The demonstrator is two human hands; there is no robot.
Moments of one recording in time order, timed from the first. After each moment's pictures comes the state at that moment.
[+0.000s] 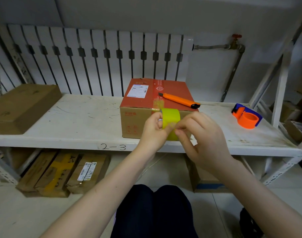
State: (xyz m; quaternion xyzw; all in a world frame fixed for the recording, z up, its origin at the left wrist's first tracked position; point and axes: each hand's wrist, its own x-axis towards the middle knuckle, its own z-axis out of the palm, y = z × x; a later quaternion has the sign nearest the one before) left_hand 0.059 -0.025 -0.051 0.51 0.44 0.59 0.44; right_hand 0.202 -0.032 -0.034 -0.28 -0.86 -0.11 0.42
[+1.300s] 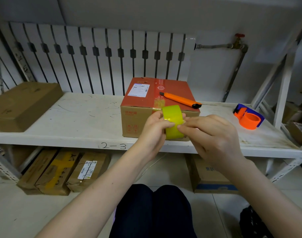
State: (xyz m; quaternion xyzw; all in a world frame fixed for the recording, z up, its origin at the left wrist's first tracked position) left_hand 0.057 -0.026 -0.042 0.42 0.33 0.61 0.59; right_hand 0.220 -0.022 -0.031 -0.18 -0.86 -0.26 0.41
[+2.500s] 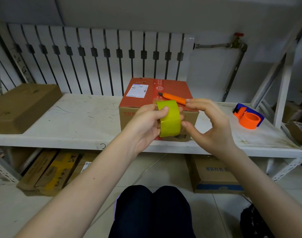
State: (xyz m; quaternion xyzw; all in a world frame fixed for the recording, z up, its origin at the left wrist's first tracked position) left_hand 0.043 -0.038 0.001 0.40 0.37 0.54 0.64; right_hand 0.221 0.006 -0.030 -0.23 -0.83 0.00 0.51
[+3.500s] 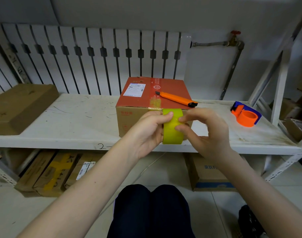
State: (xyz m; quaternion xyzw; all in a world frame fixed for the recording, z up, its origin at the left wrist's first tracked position) left_hand 0.056 -0.042 -0.007 0.39 0.37 0.51 0.67; right_hand 0.217 -0.003 -0.039 -0.19 -0.81 -0.05 0.55
